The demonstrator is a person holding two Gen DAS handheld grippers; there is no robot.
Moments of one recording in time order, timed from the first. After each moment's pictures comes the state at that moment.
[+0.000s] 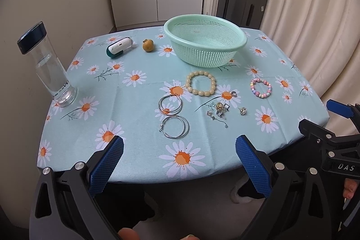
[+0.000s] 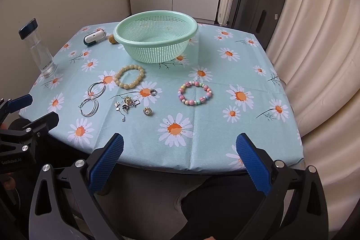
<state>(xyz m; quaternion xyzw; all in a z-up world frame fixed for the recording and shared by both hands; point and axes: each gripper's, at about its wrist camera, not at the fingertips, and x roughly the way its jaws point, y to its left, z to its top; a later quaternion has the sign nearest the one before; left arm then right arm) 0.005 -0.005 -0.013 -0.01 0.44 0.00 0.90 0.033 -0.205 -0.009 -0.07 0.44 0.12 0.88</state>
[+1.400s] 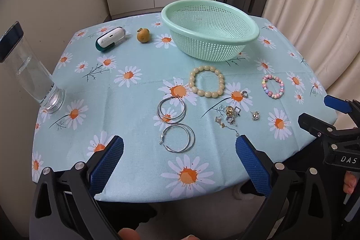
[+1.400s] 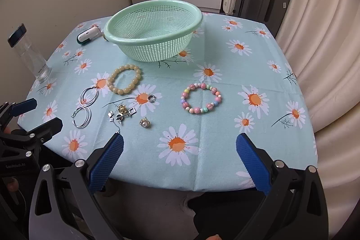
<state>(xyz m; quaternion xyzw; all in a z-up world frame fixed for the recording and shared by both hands) 0.061 0.006 -0.035 0.00 0.48 -0.01 0.88 0.087 -0.199 -0.030 -0.05 0.48 0.13 0.86</state>
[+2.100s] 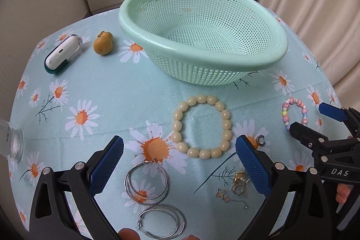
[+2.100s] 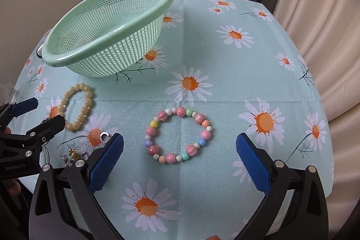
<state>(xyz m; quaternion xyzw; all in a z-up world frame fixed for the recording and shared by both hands) 0.176 -0.014 -0.086 0.00 0.51 -0.06 0.86 0.178 -0.209 -0.086 -0.03 0.52 0.09 0.85</state>
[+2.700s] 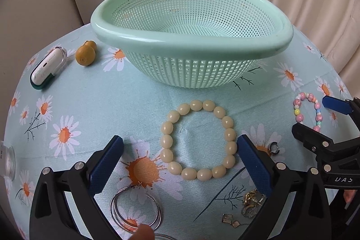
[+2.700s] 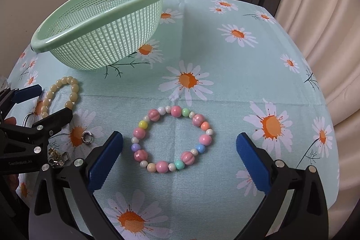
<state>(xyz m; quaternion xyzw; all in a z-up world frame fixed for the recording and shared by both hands) 0.184 -0.037 -0.117 0.04 0.48 -0.06 0.87 0.175 -0.210 -0.109 -0.05 0.49 0.09 0.86</state>
